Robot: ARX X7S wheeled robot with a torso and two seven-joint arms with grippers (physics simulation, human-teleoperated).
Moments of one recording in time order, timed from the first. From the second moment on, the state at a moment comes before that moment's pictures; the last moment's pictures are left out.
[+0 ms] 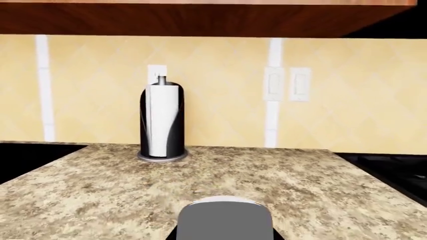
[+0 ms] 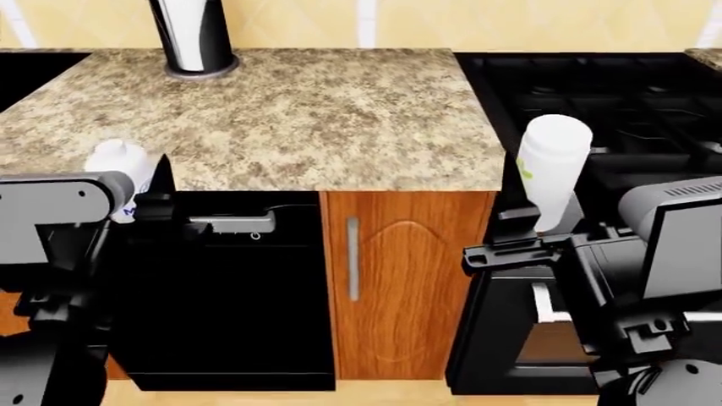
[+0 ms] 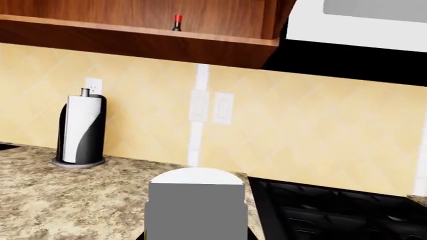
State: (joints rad) left arm -0.50 -0.06 -0.25 0.90 0.01 -1.20 0.23; right arm 0.50 0.52 0.00 -0.98 0.89 1.02 0.61
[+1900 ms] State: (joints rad) left arm -0.44 -0.09 -0.27 0.91 -0.13 -1.18 0.13; right arm 0.41 0.59 -0.04 -0.97 0.89 0.88 0.65
